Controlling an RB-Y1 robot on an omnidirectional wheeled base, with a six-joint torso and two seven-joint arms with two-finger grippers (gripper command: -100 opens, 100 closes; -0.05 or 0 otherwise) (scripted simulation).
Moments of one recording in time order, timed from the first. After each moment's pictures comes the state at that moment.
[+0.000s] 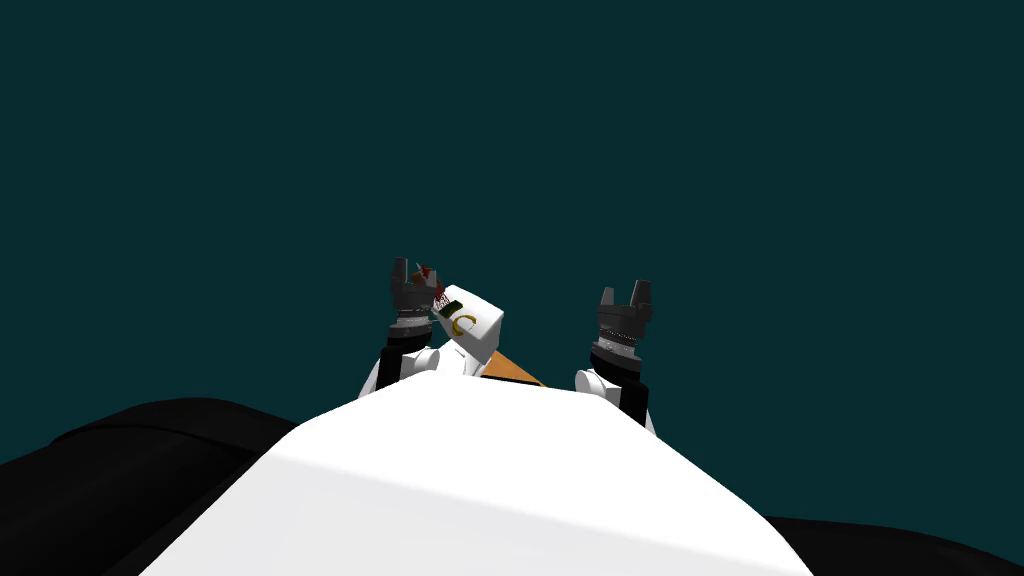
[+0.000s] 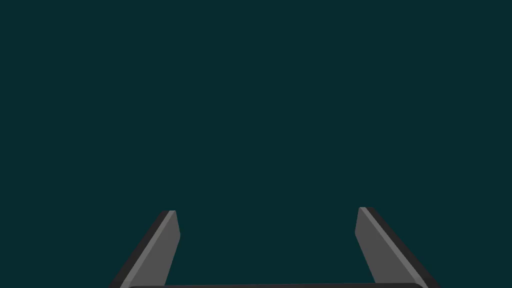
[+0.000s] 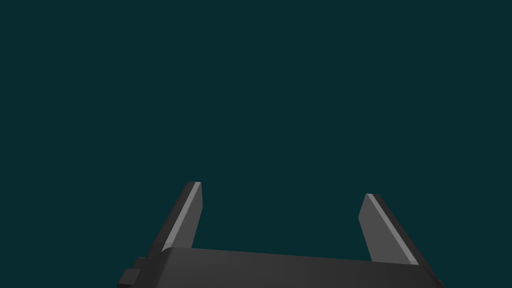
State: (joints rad) left arm 0.49 0.04 0.06 -2.32 0.04 -0.47 0.09; right arm 0.51 0.02 0.07 -2.32 -0.11 -0.50 0.12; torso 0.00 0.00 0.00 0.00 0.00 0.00
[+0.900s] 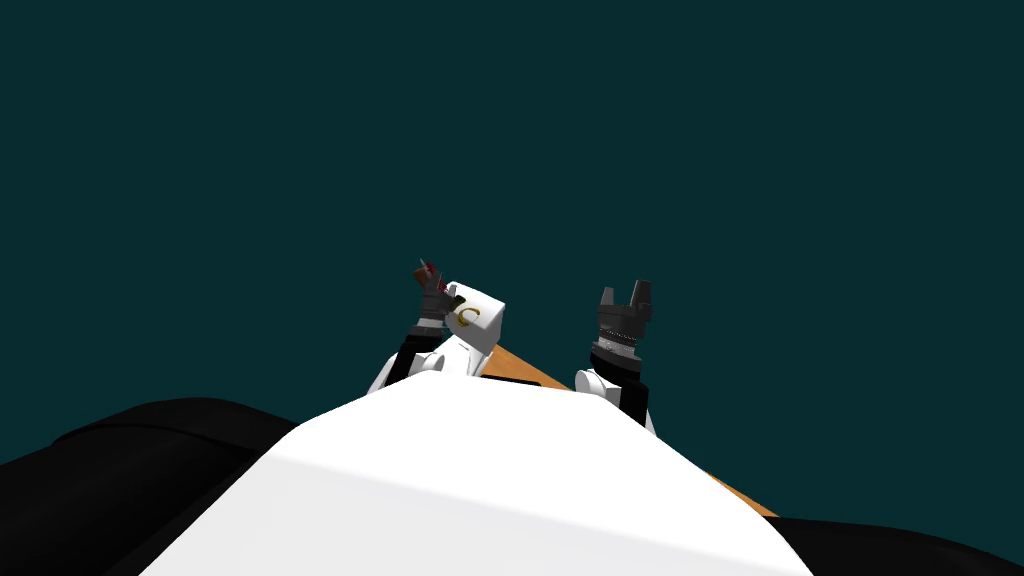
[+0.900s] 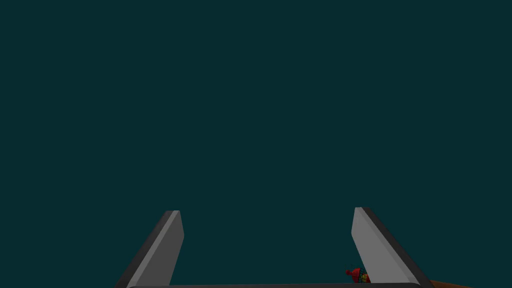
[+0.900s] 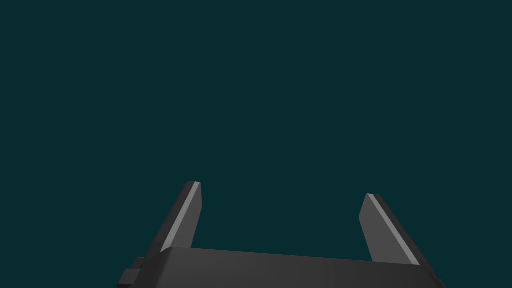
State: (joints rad) left arm 0.50 0.12 -0.03 -2.26 0.02 -0.29 0.10; right arm 0.51 0.02 0.07 -2.32 -0.11 -0.50 0.12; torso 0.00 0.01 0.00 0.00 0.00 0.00
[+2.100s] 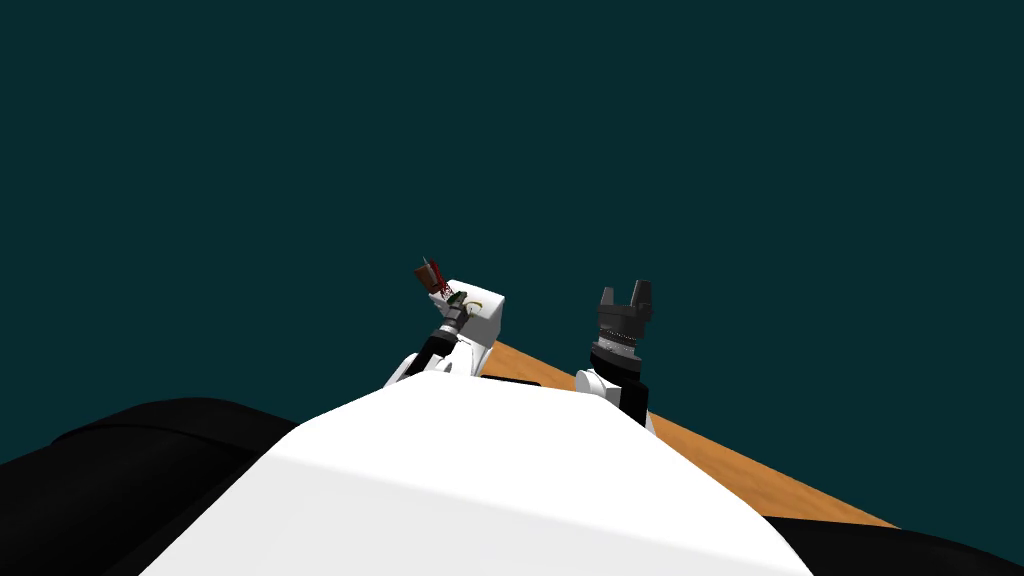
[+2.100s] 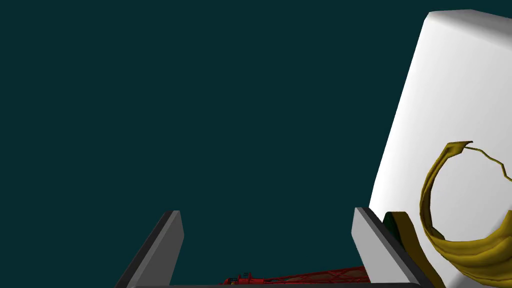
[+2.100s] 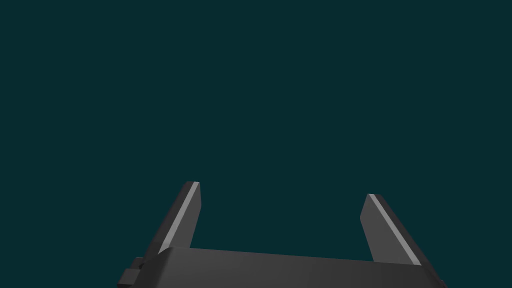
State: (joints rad) left arm 0.49 0.19 -0.14 -2.14 -0.02 -0.01 0.12; right arm 0.51 0.02 0.07 -2.32 -0.11 -0.50 0.12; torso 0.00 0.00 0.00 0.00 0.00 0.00
